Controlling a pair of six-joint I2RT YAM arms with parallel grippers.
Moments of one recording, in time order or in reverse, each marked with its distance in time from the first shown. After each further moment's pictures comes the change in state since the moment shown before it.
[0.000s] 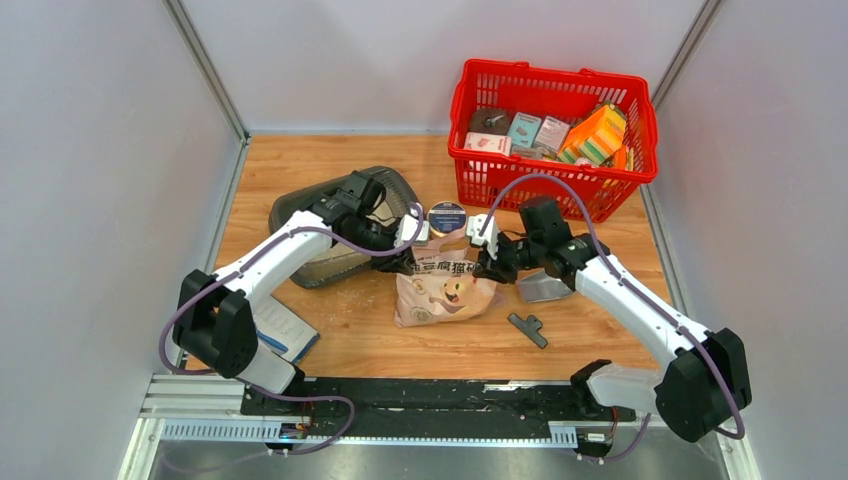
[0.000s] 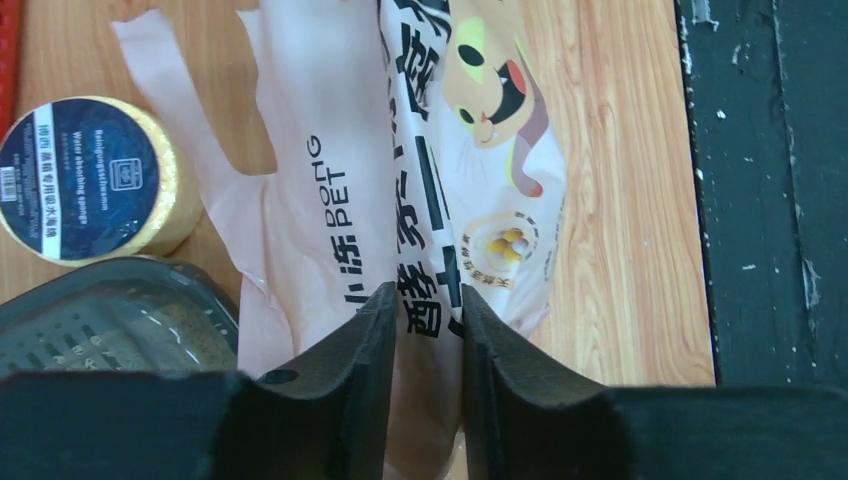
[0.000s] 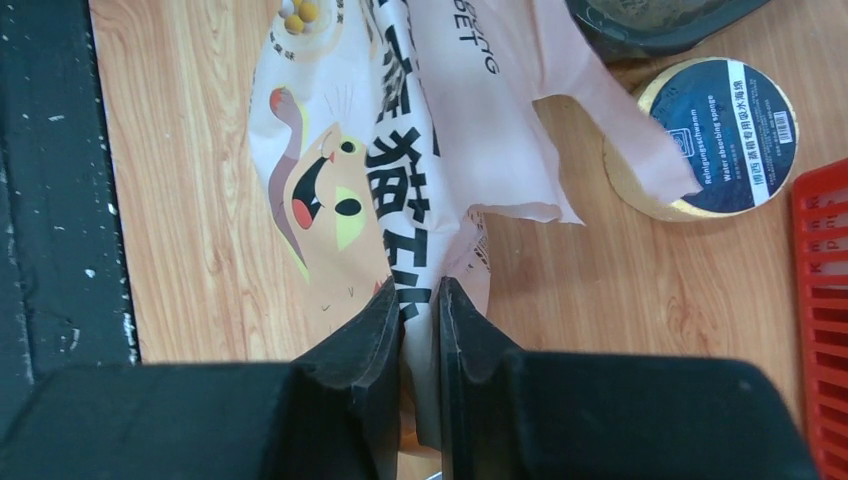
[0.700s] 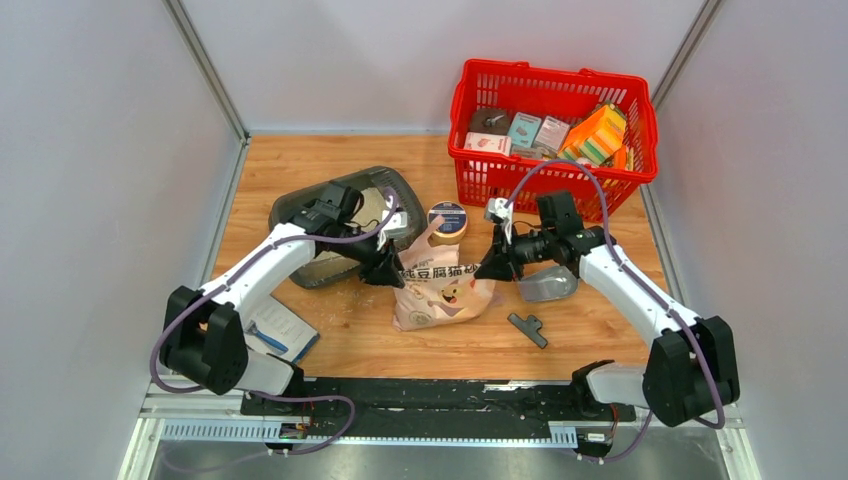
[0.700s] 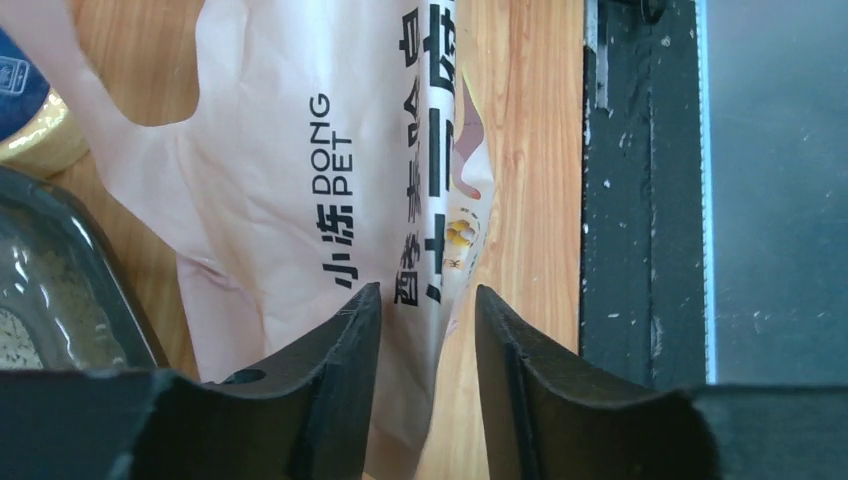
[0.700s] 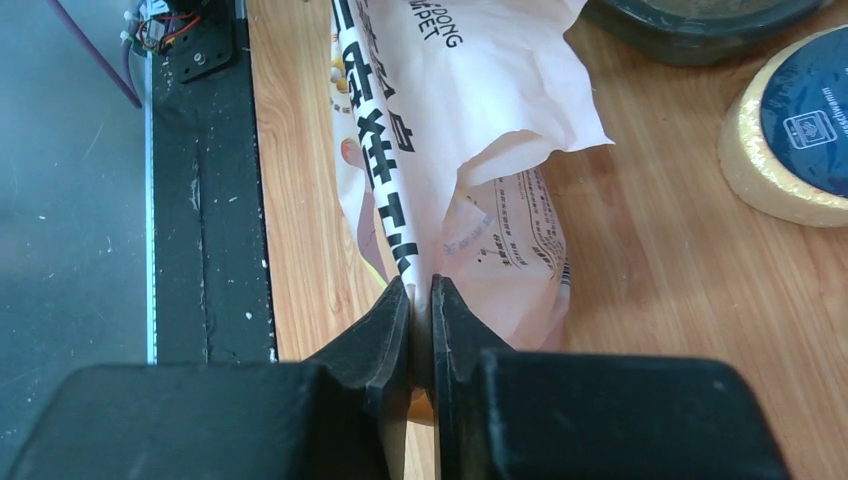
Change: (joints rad) left arm 0.096 -0.088 -0.145 0.030 0.172 -0.188; right arm -0.152 0.056 -0.014 0.023 -0.349 0.212
